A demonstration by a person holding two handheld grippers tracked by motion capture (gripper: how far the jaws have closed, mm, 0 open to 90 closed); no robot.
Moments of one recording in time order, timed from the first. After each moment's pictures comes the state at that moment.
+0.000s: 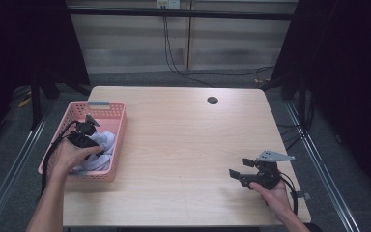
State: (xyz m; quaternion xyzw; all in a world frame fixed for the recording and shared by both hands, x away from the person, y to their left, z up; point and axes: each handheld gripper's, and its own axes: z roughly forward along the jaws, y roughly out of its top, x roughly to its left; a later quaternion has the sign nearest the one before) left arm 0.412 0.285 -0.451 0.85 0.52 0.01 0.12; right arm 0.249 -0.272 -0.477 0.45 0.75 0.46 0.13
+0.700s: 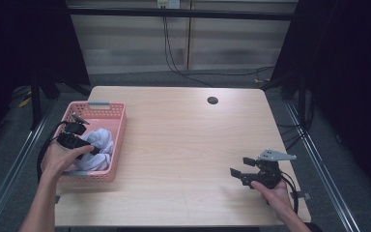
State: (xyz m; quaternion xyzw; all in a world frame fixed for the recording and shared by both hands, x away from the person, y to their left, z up) left arm 0.401 0.310 -0.437 0.83 0.52 0.00 0.19; right arm 0.251 -0.275 -0.476 0.45 0.75 0.47 0.14
